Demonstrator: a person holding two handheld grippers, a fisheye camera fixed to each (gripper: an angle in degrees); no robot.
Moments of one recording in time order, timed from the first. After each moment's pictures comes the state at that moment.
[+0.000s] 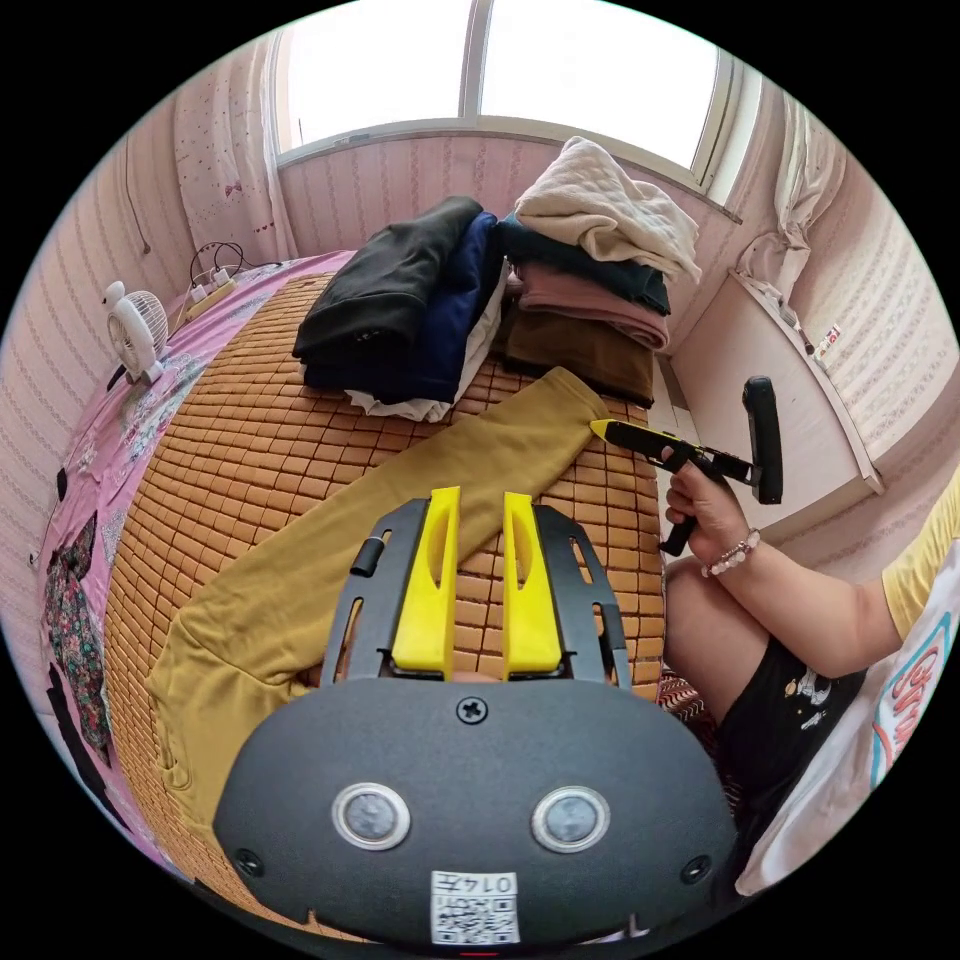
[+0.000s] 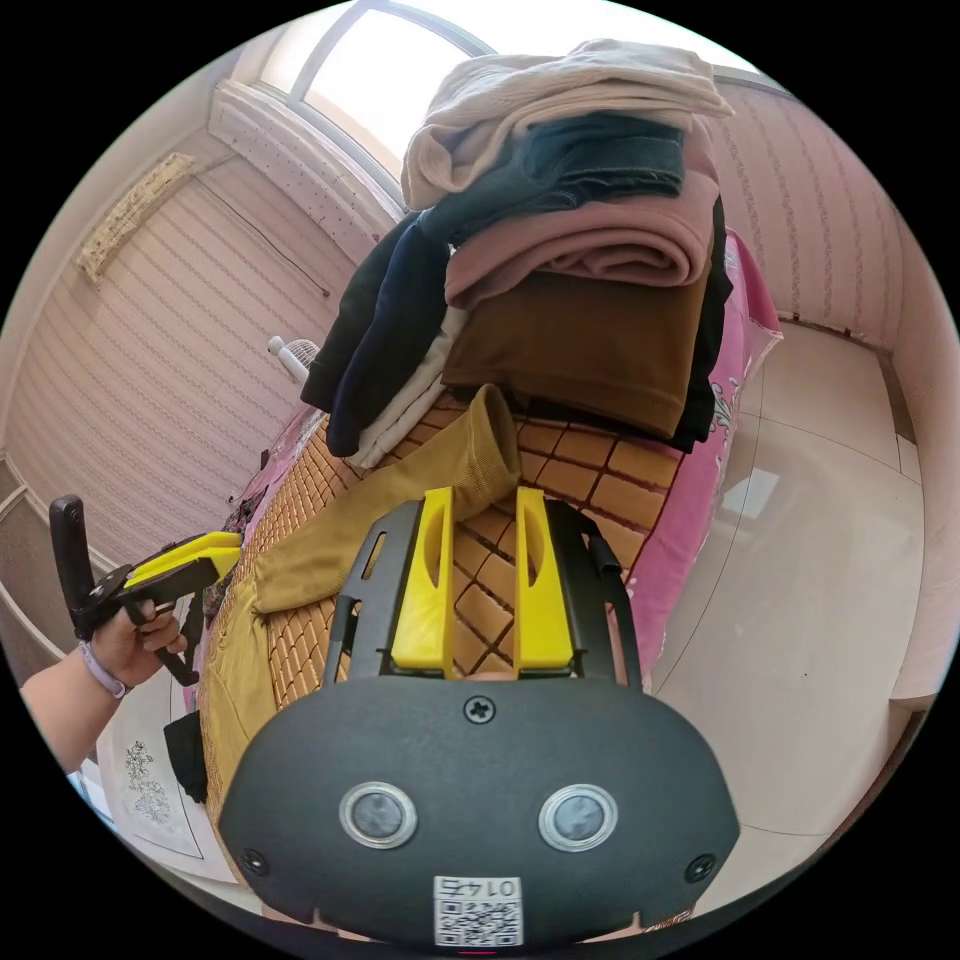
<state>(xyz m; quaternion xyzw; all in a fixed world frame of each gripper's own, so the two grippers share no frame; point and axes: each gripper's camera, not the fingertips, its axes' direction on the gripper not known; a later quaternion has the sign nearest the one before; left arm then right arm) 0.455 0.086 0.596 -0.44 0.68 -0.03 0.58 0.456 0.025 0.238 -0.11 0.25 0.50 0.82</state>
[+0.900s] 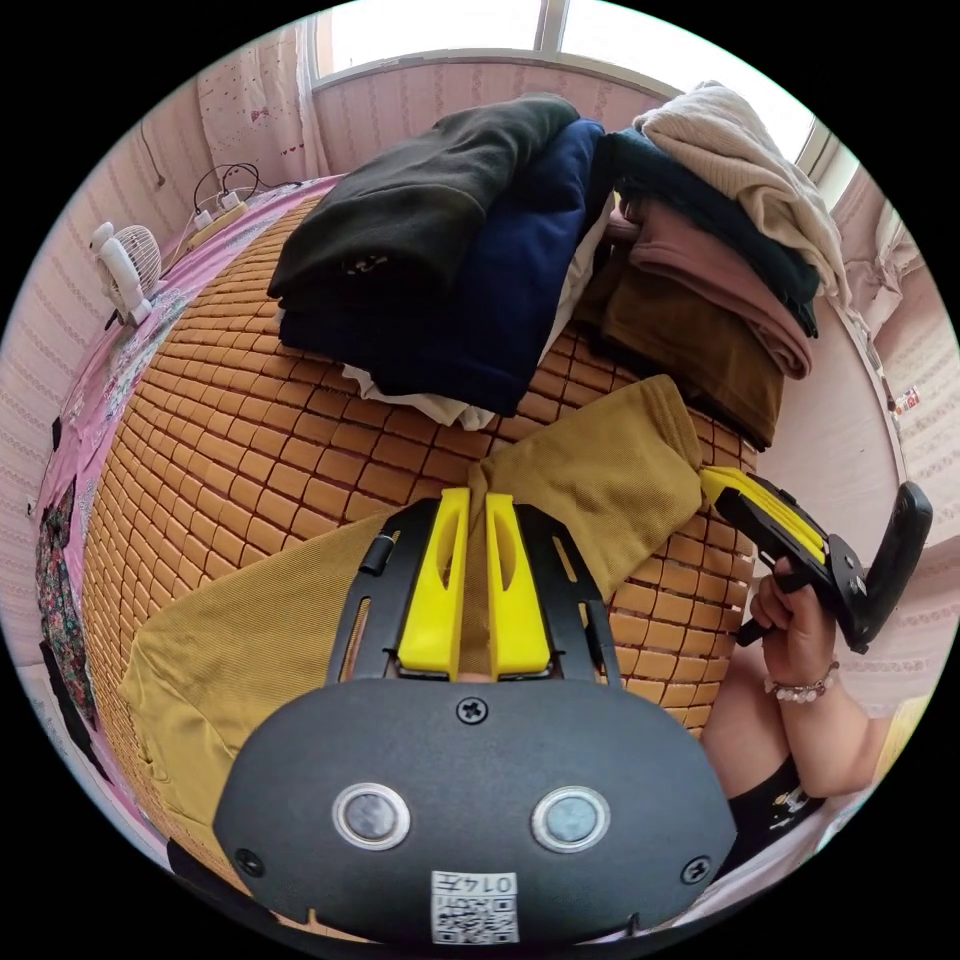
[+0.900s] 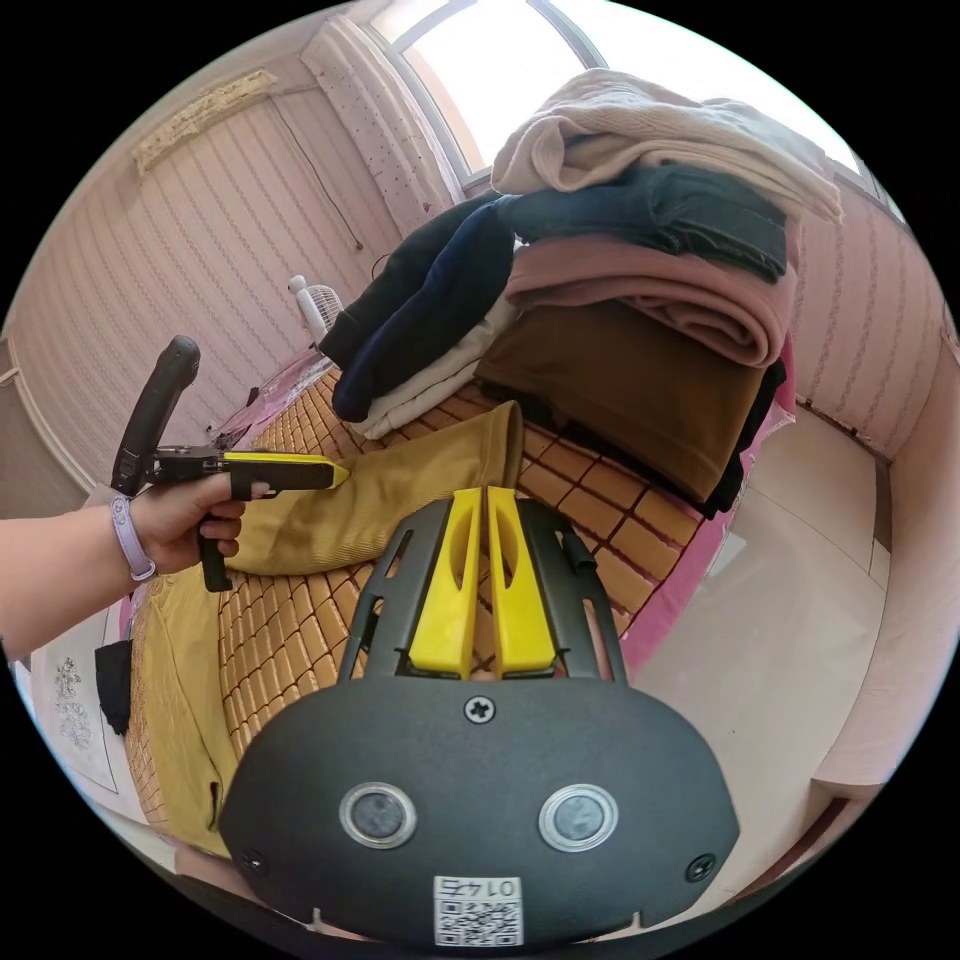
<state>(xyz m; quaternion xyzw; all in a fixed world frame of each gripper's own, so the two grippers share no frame) 0.534 0.089 0.634 -0.55 0.63 -0.01 0.54 0.458 0.018 0.228 -0.18 0.26 0.39 0.87</state>
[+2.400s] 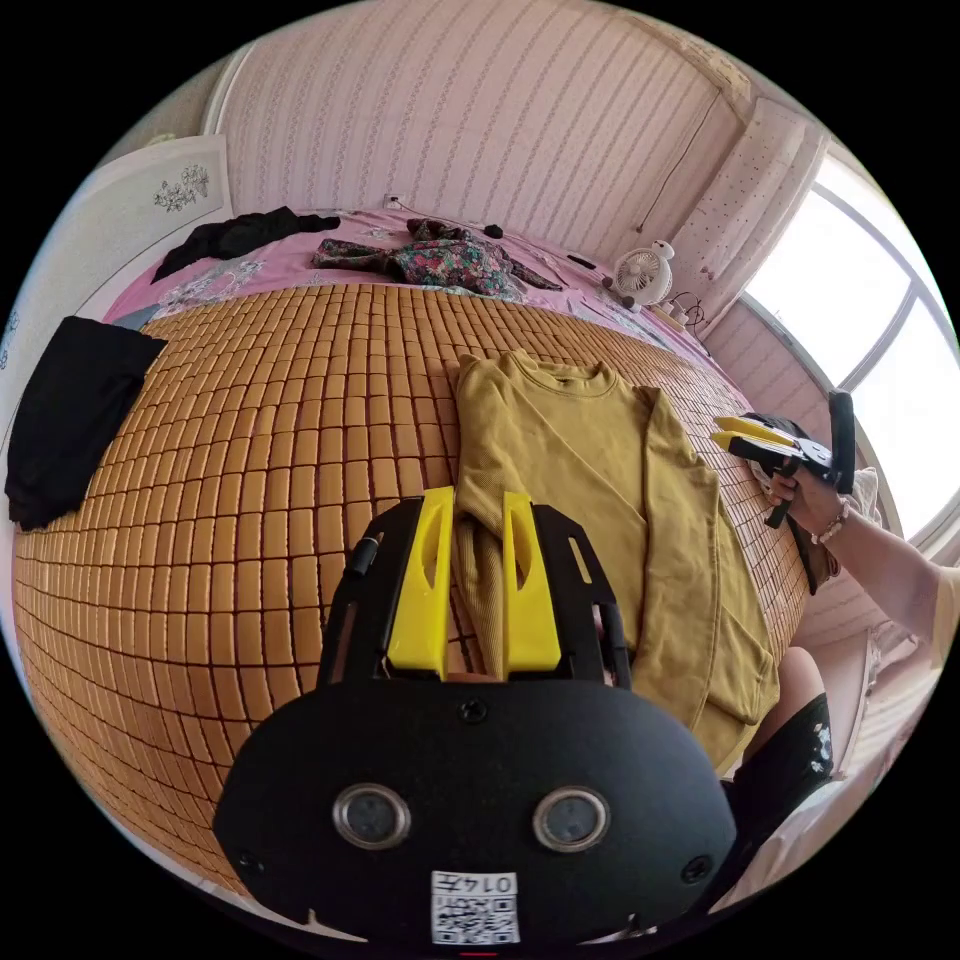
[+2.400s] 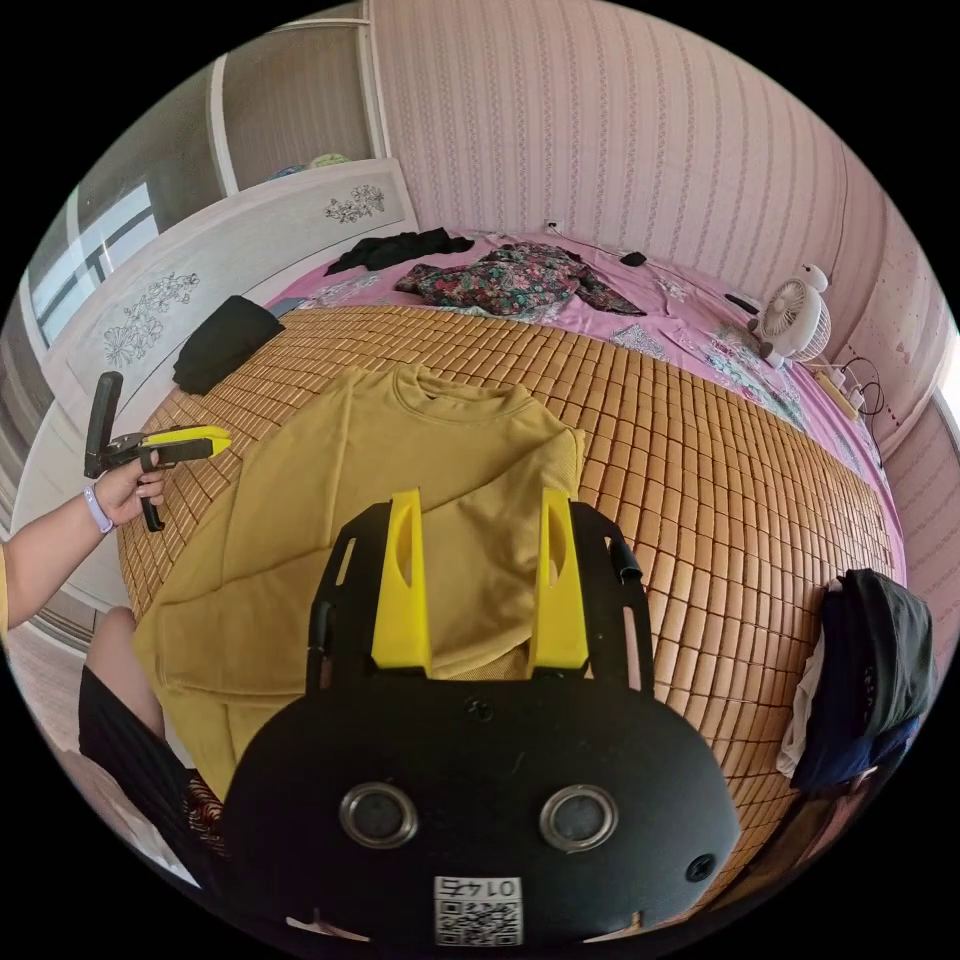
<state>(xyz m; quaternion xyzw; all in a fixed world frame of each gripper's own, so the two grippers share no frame) -0.107 0.245 0.644 -0.66 0.27 -0.31 0.63 0.217 -0.202 0.520 -0.36 -0.10 0.02 0.93</state>
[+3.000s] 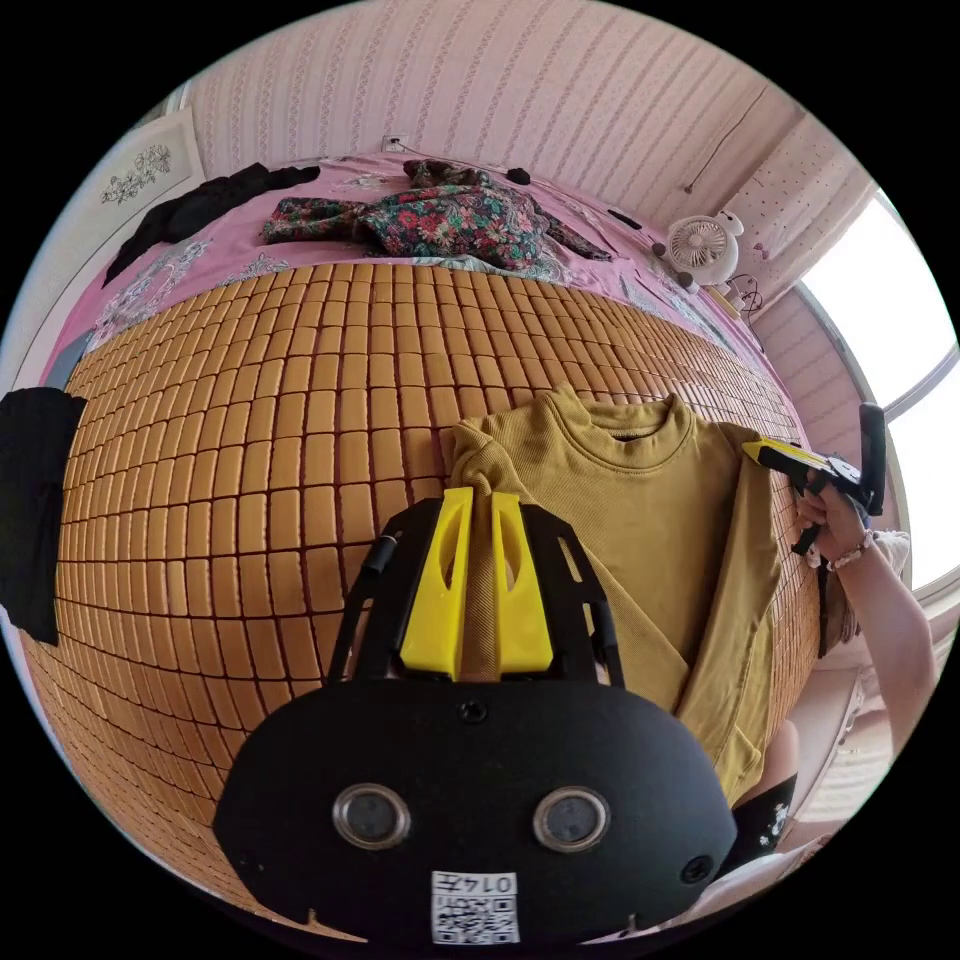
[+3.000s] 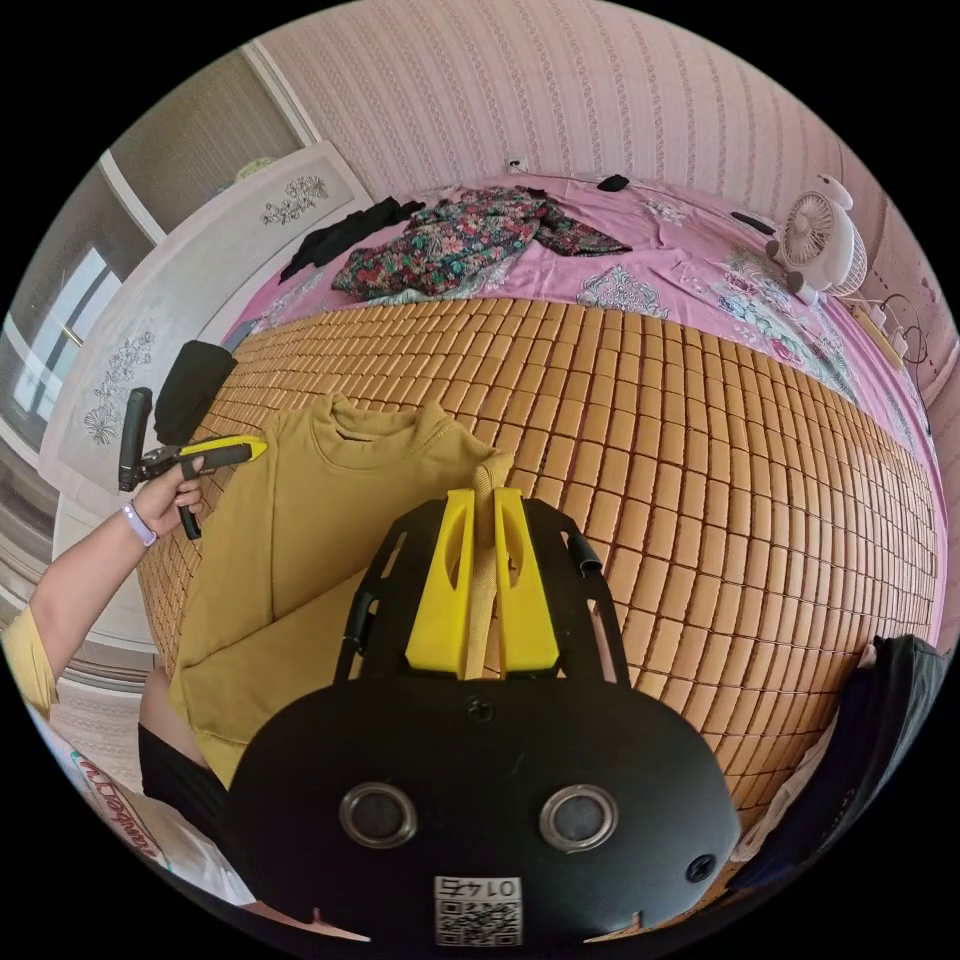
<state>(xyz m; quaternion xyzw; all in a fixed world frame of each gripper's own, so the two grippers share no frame) -0.082 0.287 0.765 -0.71 0.27 -0.31 0.57 0.315 -0.236 0.616 -0.39 -0.14 0.09 0.91</state>
